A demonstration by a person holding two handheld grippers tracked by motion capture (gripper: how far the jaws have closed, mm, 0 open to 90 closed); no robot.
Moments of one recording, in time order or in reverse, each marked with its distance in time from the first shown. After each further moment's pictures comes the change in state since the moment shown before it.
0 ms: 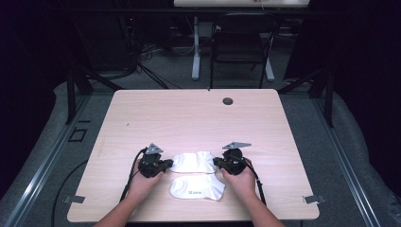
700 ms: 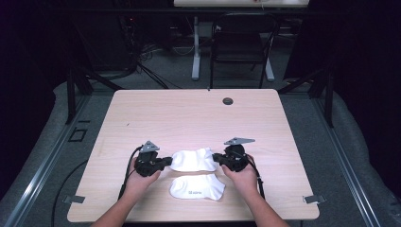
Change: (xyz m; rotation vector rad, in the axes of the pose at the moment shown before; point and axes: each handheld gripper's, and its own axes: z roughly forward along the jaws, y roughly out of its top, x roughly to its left) left arm -0.009 0.013 -0.027 -0.054 -0.040 -0.002; right arm 0.009 0.018 -0.024 -0.039 0.033 -0.001
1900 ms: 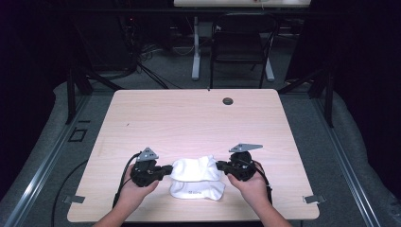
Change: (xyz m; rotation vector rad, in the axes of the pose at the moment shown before) left arm -0.035 -0.004 -0.034 0.023 -0.052 0.048; right arm 0.021 -0.008 -0.045 0.033 0.034 -0.046
